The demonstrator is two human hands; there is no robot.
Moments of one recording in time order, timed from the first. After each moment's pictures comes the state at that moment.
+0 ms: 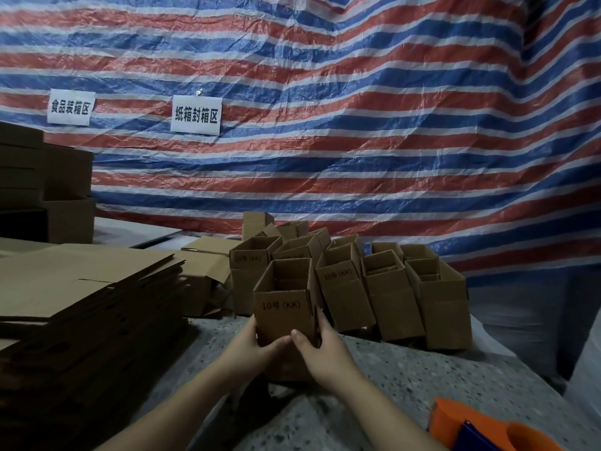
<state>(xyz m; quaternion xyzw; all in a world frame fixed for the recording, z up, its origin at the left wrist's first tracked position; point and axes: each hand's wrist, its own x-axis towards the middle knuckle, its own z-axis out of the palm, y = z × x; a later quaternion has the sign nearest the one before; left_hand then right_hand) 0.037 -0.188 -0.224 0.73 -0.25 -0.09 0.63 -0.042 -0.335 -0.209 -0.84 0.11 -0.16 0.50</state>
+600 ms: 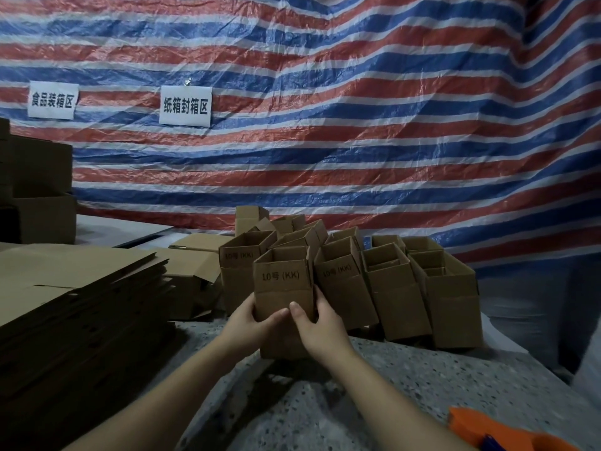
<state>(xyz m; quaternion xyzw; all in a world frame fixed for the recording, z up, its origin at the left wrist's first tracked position) 0.080 -0.212 -0.209 0.70 -0.25 -0.07 0.67 0.012 -0.357 -0.205 -0.84 0.11 -0.22 0.49</state>
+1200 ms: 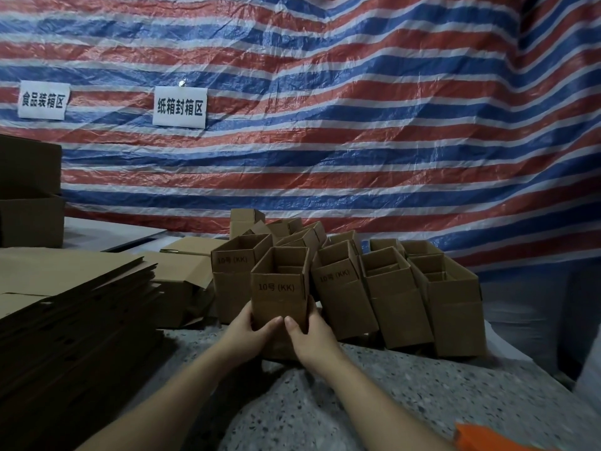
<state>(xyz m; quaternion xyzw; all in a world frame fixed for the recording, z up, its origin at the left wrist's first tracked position) 0.122 -0.234 -0.237 0.75 -0.24 -0.07 0.62 0.042 -0.370 -0.224 -0.85 0.14 -0.17 0.47</state>
